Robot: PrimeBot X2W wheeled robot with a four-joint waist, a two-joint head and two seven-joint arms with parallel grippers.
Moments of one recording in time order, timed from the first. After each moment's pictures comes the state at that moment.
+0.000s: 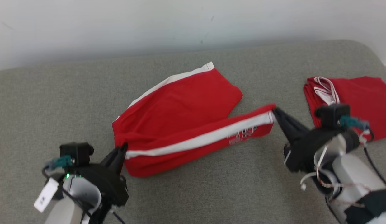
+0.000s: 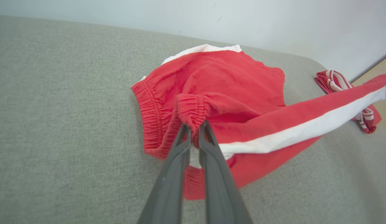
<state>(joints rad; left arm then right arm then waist) -0.26 0.15 -0.26 0.25 -0.42 -0.08 0.22 -0.39 -0.29 0.34 0.29 0.64 0.08 0.09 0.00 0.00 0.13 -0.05</state>
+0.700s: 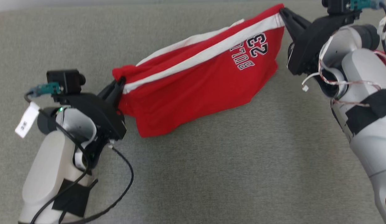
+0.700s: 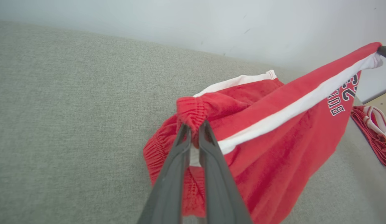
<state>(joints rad) -0.65 0.12 -0.24 0.41 -0.47 -0.10 0.30 -1.02 -0.22 0.39 0.67 0.59 0.10 0.22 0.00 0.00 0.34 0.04</state>
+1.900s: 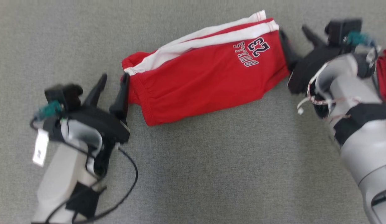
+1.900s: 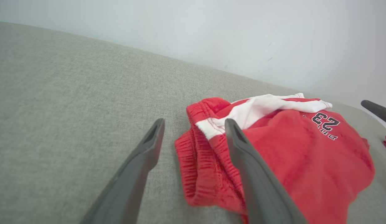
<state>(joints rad) -0.71 0.08 -0.27 0.62 -0.45 -0.12 -0.06 -1.06 -0.16 0.42 1.04 0.55 0.12 -0.12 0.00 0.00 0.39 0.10</state>
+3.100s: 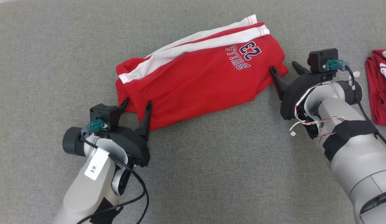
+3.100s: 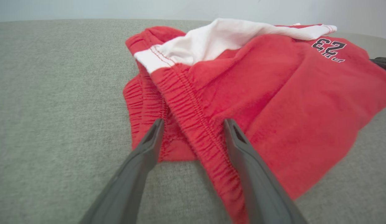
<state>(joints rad) -0.65 0.07 -0.43 0.67 -0.29 -0.02 -0.09 -1.01 -0.11 0.48 1.20 0.54 0.12 -0.11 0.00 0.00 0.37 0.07</state>
